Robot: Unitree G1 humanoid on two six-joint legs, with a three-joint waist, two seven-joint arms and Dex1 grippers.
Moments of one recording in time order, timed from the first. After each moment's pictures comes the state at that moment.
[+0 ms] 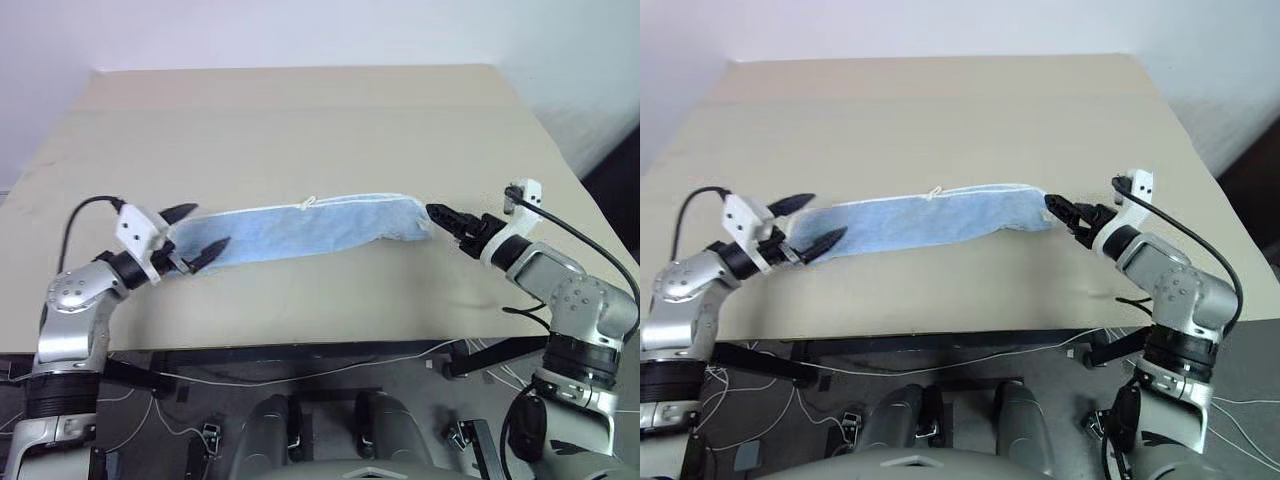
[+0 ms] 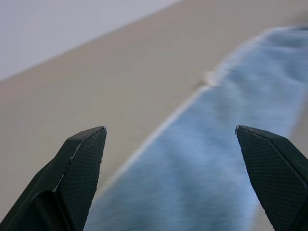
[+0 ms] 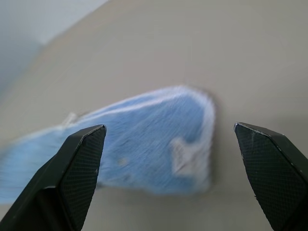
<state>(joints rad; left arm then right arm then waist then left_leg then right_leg) -0.23 0.65 0.16 0.11 -0.36 -0.03 -0.93 -0.45 -0.35 -0.56 -0.09 0.78 1.14 0.29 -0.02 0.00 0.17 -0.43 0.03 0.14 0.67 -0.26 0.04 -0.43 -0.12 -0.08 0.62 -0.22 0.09</state>
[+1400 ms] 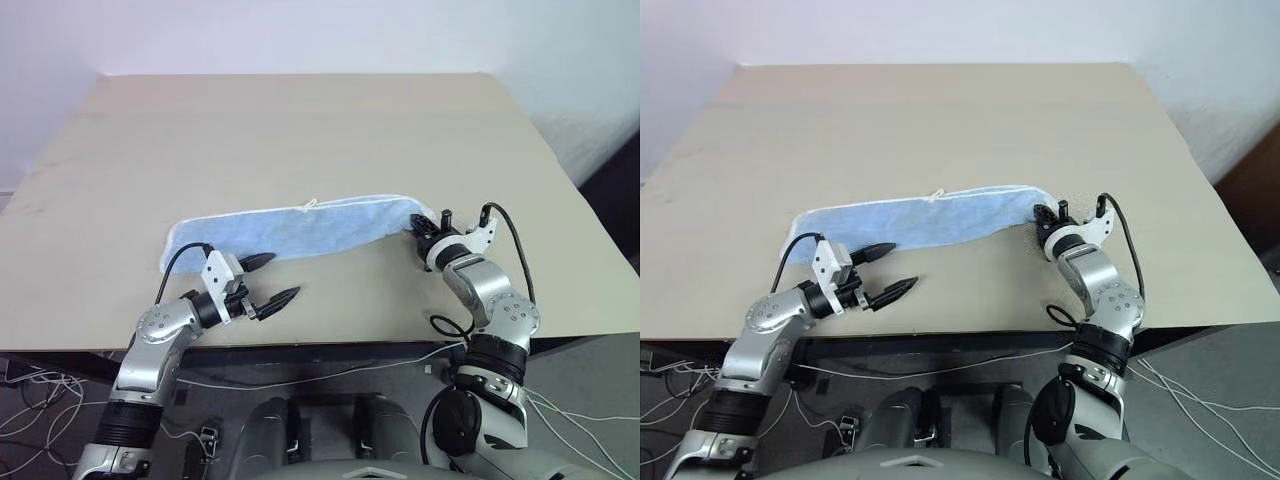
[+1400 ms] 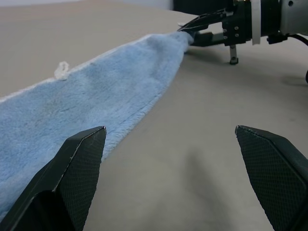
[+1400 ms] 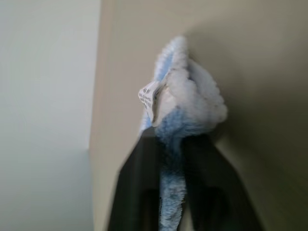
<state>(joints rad) -0.11 0.43 -0.02 0.00 -0.36 0.03 -0.91 -0.52 0.02 -0.67 0.16 1.22 0.78 -0.31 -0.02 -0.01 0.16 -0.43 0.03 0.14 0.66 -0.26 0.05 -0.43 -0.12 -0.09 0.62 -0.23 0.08</state>
